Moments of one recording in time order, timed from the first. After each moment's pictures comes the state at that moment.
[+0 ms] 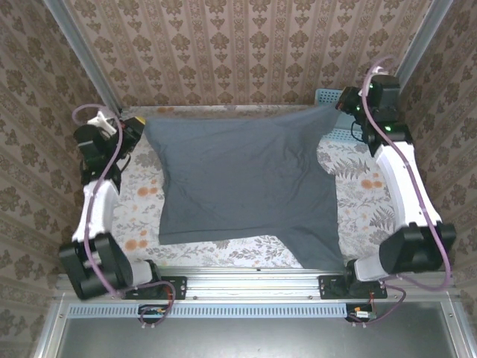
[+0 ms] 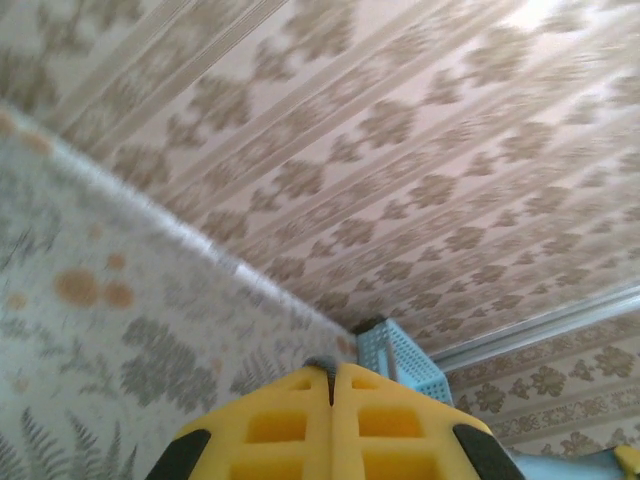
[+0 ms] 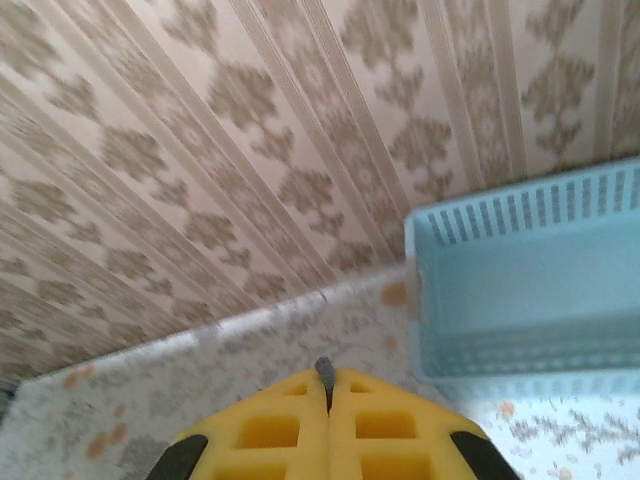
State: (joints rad) left arm 0.23 1.21 0.92 0.23 0.69 -0.86; right arm -0.03 1.39 1.47 -0.36 -0.05 0.42
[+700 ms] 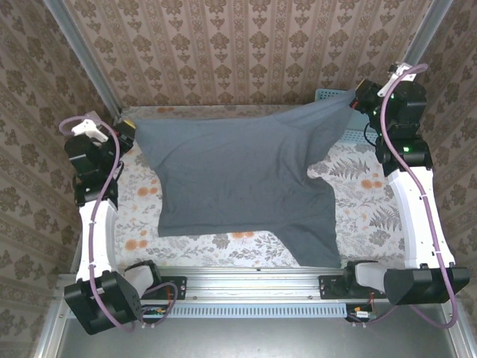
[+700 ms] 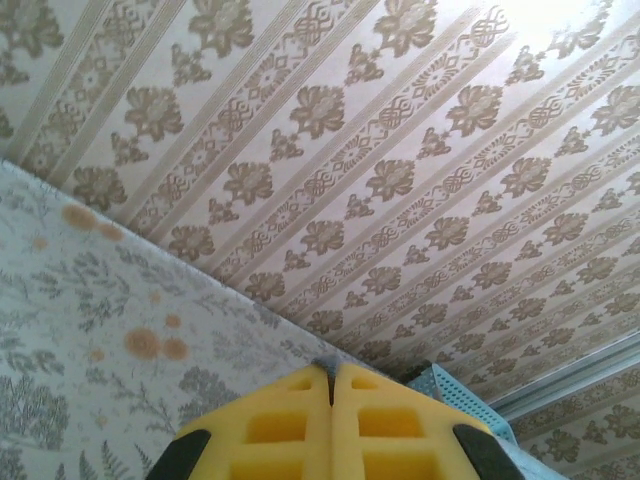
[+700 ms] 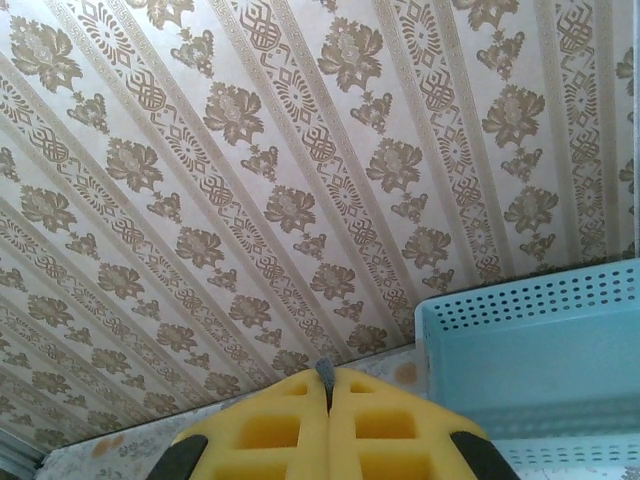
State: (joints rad) left arm 0.24 1.06 0.93 0.06 0.55 -0.74; right arm -0.04 1.24 1.47 -0.34 -0.01 0.41
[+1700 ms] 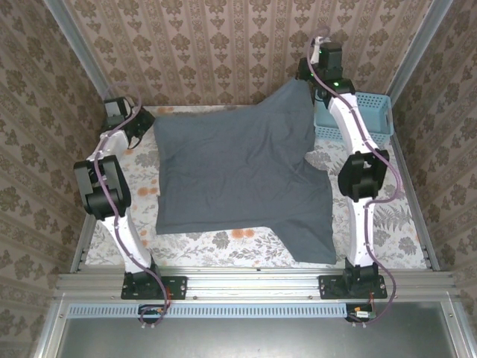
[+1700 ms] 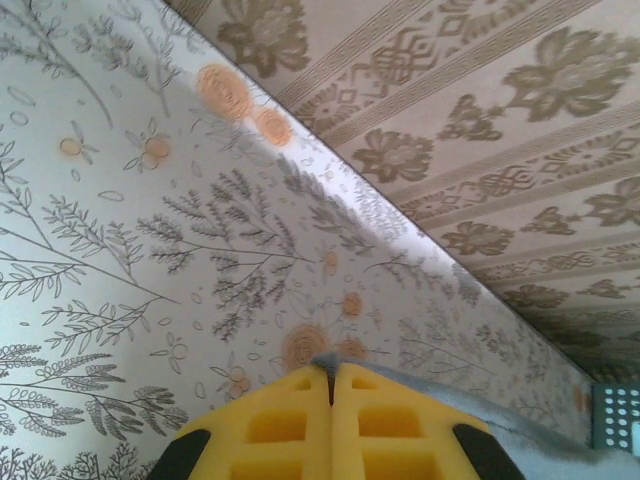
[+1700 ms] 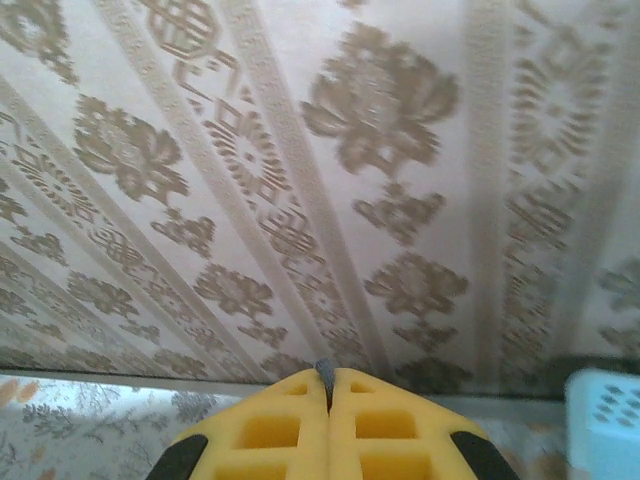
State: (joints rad) left arm 0.15 2.04 1.58 -0.17 0.43 -0.64; right arm 0.10 2.36 2.49 -0.42 -0.09 0.23
